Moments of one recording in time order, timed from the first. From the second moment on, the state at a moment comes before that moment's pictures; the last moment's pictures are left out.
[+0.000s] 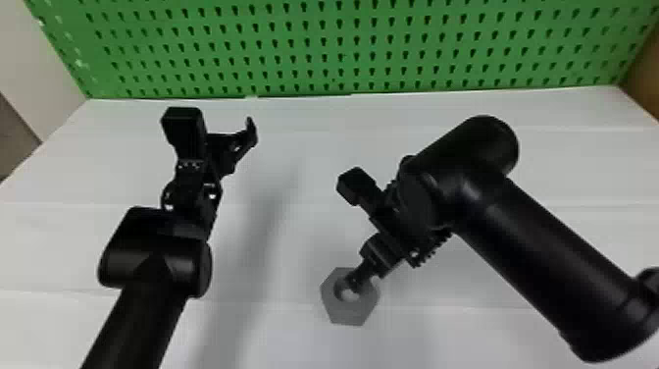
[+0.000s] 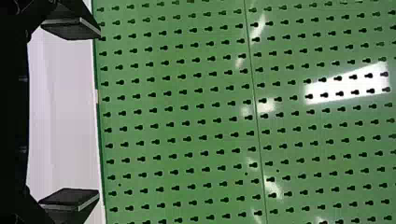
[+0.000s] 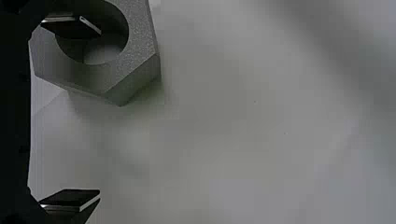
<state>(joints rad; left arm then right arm) -0.21 0.20 -0.07 -1.42 0.10 -0.03 0.09 -0.67 -0.07 0.76 -1.38 -0.49 1.57 0.14</state>
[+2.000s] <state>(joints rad) -0.21 0.21 -0.08 -1.42 0.12 -0.04 0.09 -0.65 -0.06 0.71 -1.35 -0.52 1.57 0.15</state>
